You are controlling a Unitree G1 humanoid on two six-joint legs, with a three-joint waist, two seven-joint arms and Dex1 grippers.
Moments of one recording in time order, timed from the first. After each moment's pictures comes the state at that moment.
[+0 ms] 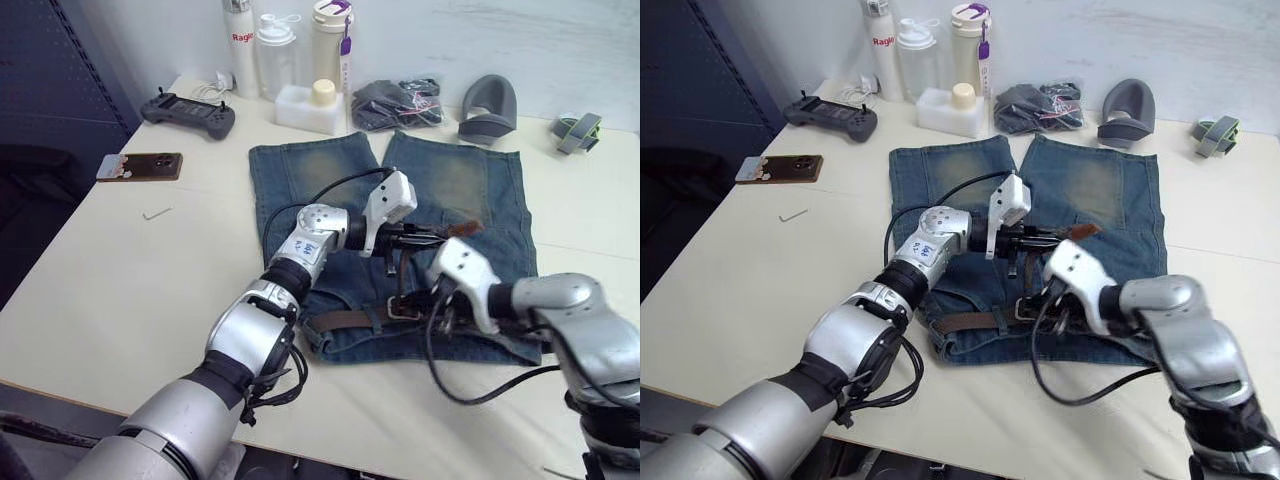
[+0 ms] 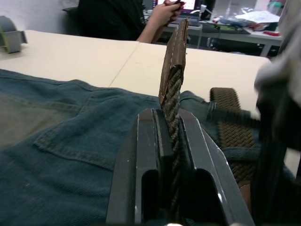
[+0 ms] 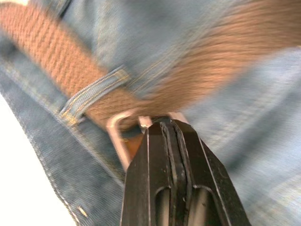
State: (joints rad) left arm -1.18 -0.09 -0.09 1.10 -0.09 -0.17 -1.04; right arm -0.39 -0.76 -0.13 -0.63 0.19 1.27 1.07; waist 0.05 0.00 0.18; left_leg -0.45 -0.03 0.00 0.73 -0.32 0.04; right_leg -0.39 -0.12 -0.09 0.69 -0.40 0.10
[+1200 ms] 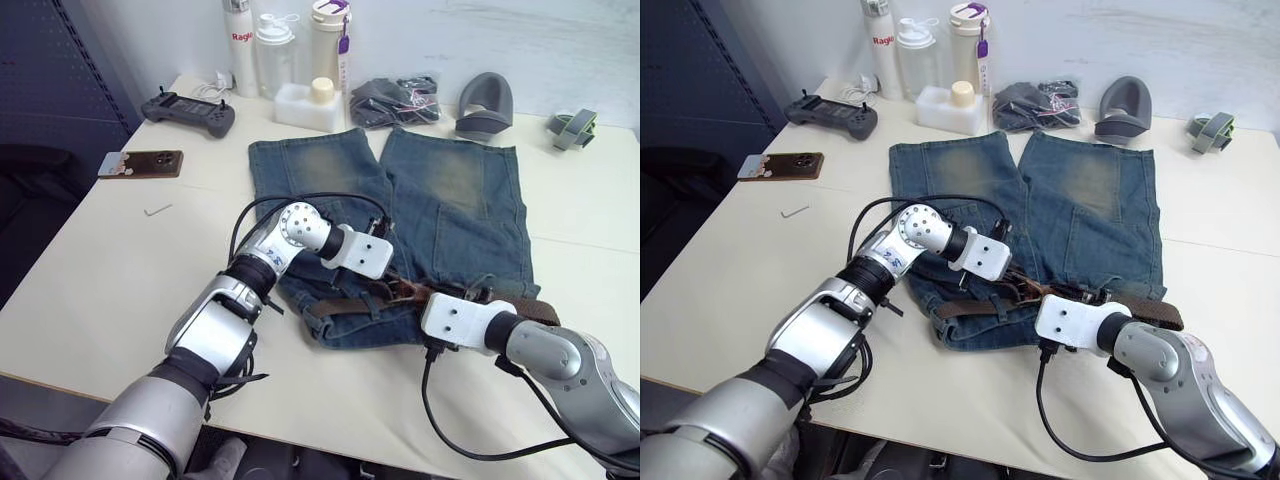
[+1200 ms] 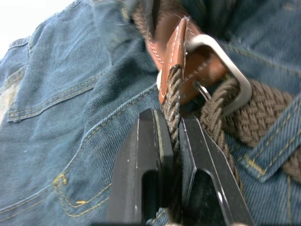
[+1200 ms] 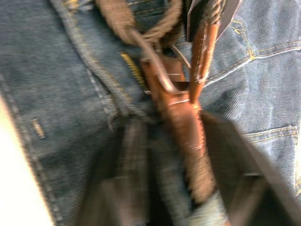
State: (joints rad) left arm -1.18 0.15 -0.41 1.04 0.28 -0.63 -1.05; right arm 0.01 -0.92 0.15 -0.70 -0.20 0.50 0.63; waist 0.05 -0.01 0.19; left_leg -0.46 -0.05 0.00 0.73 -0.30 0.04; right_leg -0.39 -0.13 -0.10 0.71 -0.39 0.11
